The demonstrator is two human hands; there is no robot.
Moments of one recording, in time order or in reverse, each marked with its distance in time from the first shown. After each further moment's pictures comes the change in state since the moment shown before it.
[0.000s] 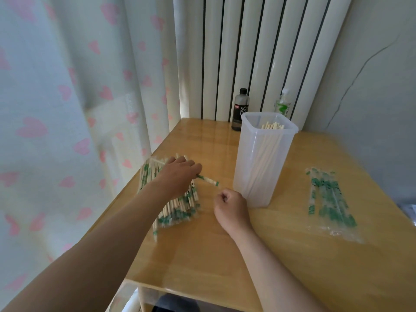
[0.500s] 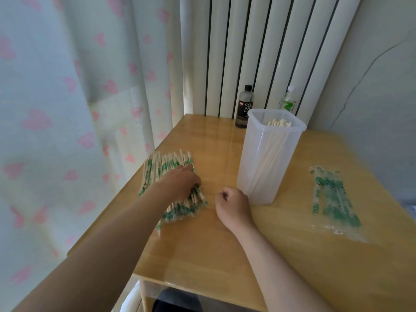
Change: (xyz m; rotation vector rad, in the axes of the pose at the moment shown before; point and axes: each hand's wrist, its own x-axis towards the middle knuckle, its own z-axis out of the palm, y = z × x) left_hand -0.007 -0.001 0.017 -0.190 -0.266 -0.067; right_hand -0.001 -0.003 0.002 -0.121 -0.053 -0.007
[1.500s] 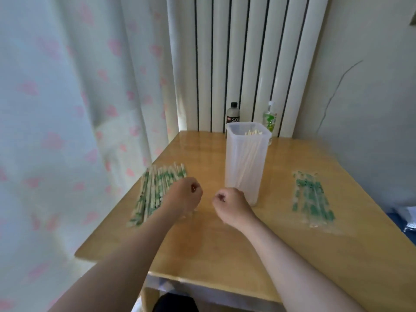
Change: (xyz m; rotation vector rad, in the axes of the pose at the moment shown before) left_hand -0.047 0.079 -0.028 -0.613 0.316 -0.313; right_hand -0.017 -0.007 -0.056 -0.077 -0.118 -0.112
